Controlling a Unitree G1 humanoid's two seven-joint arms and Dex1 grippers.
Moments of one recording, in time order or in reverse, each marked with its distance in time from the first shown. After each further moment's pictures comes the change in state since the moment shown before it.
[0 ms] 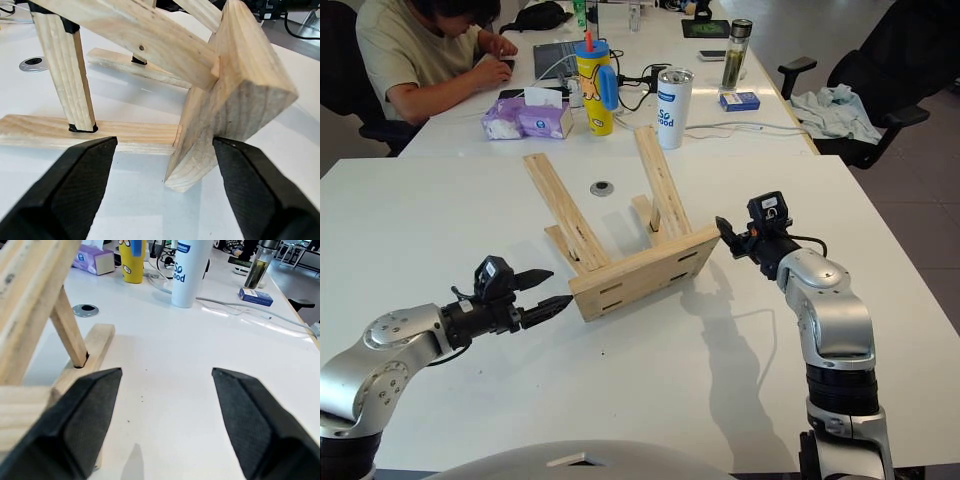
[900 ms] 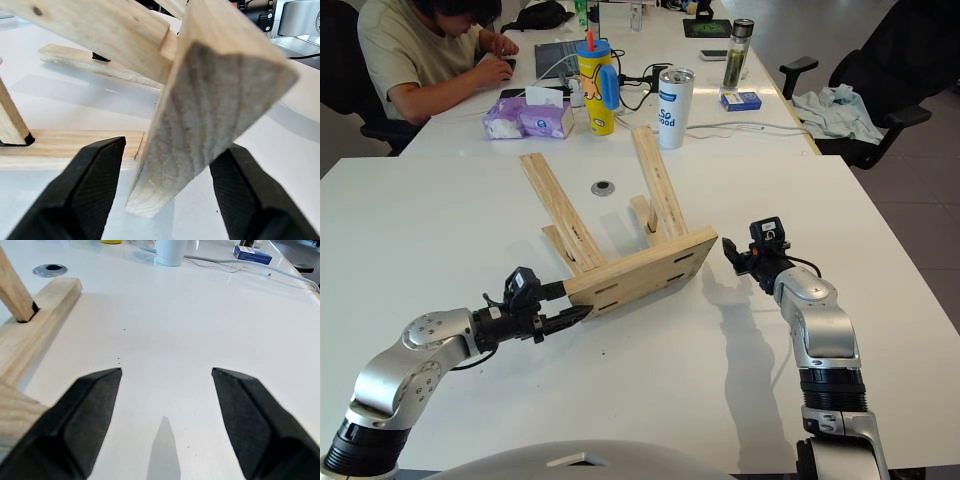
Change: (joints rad) left arm -0.062 -0.091 -0.105 0.074 -0.032 -0.035 -0.017; right arm 0.025 0.022 -0.013 0.220 -0.021 -0.168 -0.037
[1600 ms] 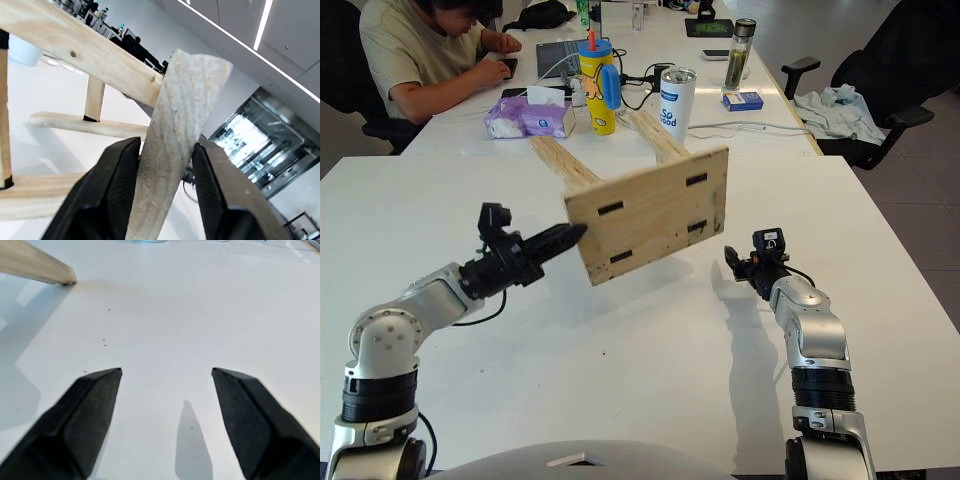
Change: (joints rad) left arm -0.349 -0.121 0.238 0.185 -0.936 0.272 0.511; right arm 0.000 0.064 -0.039 0.099 0.013 -0.006 -0.042
